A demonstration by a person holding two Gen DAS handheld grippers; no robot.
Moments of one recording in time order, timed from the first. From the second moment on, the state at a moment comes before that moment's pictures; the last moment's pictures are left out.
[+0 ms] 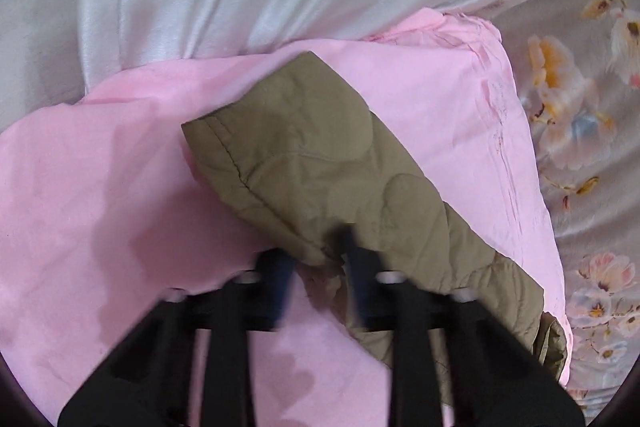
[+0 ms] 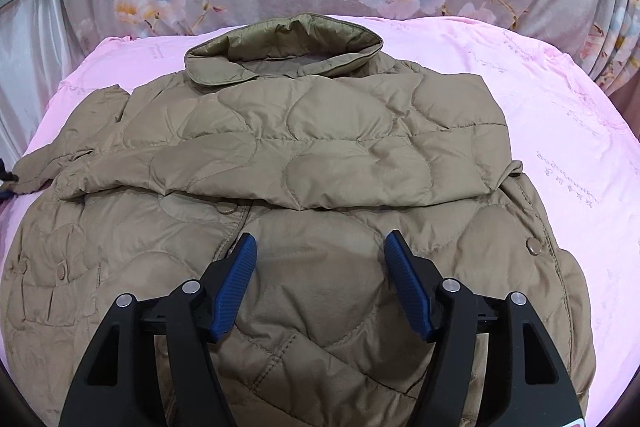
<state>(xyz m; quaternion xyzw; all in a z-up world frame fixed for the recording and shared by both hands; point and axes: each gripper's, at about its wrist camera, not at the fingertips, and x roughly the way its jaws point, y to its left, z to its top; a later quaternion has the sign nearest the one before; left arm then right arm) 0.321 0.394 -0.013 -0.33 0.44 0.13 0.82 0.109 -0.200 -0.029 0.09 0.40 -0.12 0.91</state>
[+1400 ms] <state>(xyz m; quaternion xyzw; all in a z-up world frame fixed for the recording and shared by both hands) 0.277 0.134 -0.011 -0.33 0.48 -0.12 0.81 0.103 -0.289 0.006 0.26 0.36 -0.11 0.89</state>
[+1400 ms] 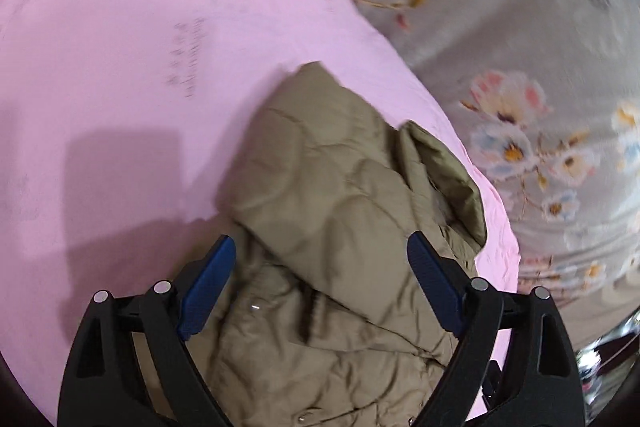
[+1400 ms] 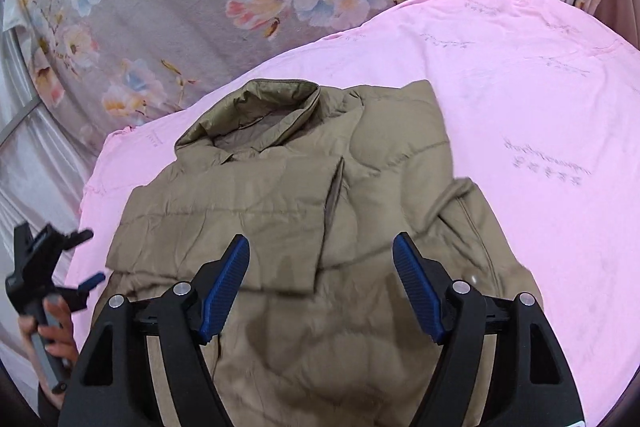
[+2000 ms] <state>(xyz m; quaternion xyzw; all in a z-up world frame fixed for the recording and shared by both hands) 0.301 0.134 -0.022 -0.44 0.48 -0.17 0.74 0.163 -0.286 -0.004 0.26 0.36 -0.07 0.89</state>
